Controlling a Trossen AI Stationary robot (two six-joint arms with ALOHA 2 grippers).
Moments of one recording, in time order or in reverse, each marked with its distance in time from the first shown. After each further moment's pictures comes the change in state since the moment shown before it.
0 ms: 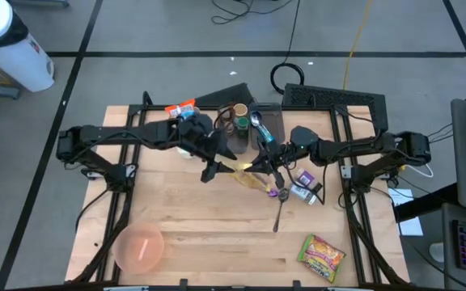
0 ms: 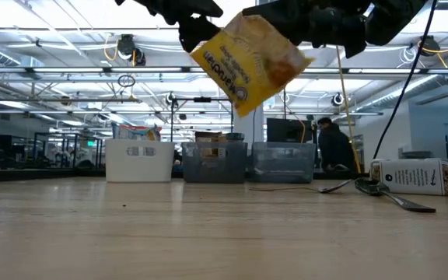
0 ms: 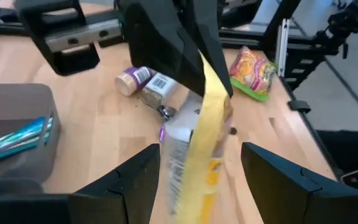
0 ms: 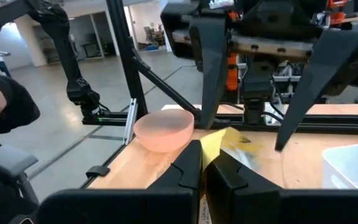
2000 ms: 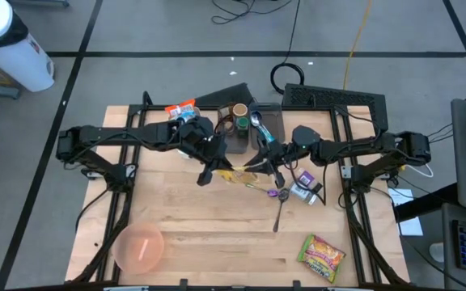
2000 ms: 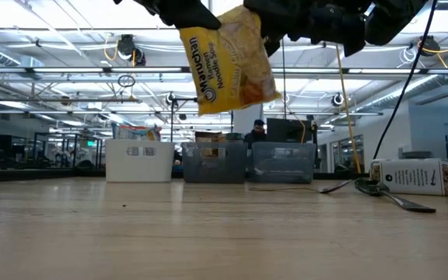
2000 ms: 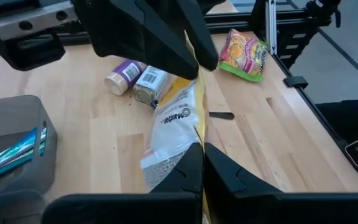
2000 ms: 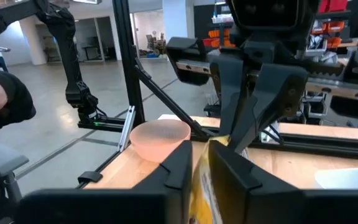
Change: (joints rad) left arm -0.015 0.000 -0.001 -0.038 0.013 0.137; right arm 0.000 0.000 0.000 0.050 0.000 -0.053
